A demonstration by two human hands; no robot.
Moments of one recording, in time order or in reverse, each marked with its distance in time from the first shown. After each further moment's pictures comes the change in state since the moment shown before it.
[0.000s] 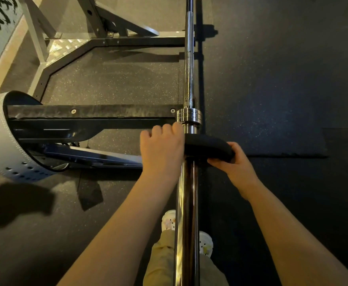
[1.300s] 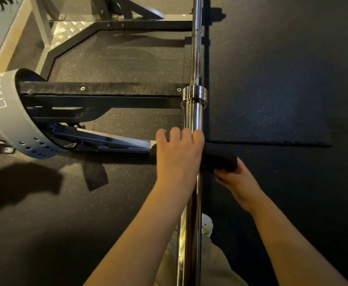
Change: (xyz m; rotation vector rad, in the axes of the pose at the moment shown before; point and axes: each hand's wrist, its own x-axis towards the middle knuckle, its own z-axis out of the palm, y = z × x) left_hand -0.072 0.021 -0.007 -0.037 -0.084 0.069; right_hand -0.060 0.055 0.006 0.276 -0.048 0.220
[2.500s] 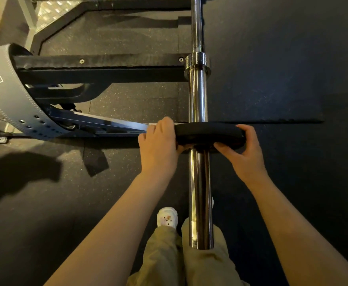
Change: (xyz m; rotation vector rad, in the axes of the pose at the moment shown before) left_hand -0.060 -0.047 0.042 -0.441 0.060 -0.190; right_hand -0.056 0.014 0.033 -0.543 0.284 -0.454
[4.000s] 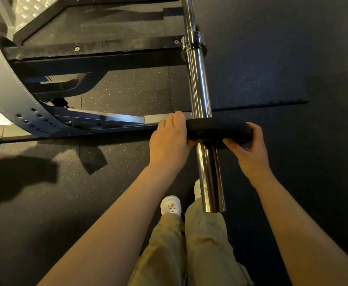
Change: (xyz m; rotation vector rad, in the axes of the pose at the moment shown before) left_hand -0.041 -0.020 0.002 -0.070 0.013 0.240; right_hand -0.065 0.011 0.017 0.187 0.105 0.134
